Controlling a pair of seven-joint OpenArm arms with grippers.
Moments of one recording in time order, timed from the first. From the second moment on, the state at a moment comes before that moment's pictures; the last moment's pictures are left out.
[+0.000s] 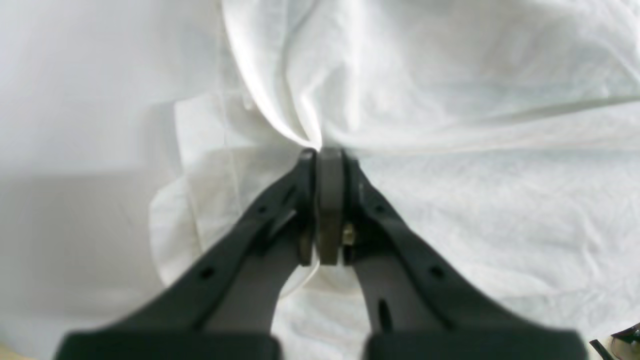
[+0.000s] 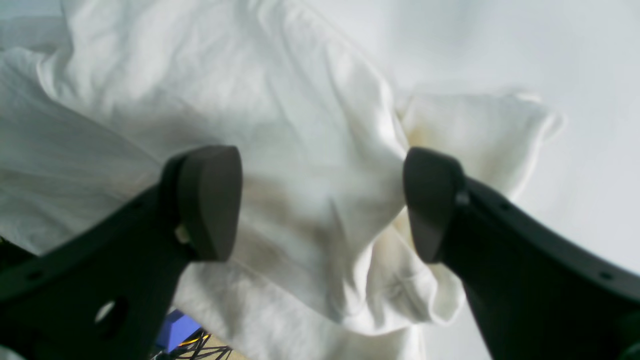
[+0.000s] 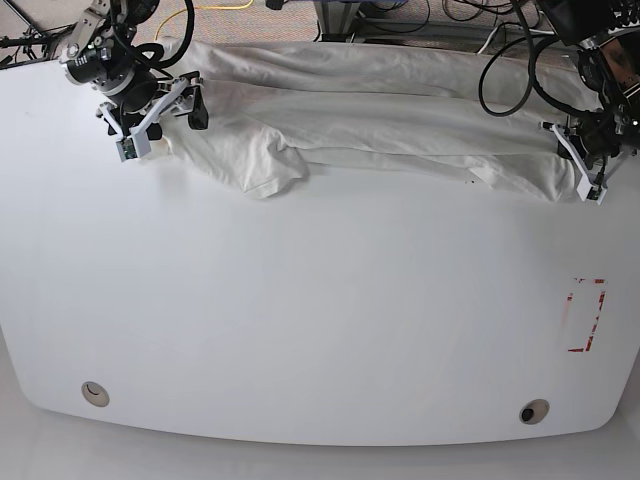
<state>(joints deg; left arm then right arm) 6.0 -18.2 -35.6 91.0 -20.1 -42.8 72.6 -22.1 1.4 34.7 112.5 31.9 40.7 -67.6</state>
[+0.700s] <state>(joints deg) 6.2 -18.1 -35.6 100.8 -20.5 -42.8 73.1 -21.3 1.9 34.7 100.2 32.4 40.9 -60.6</state>
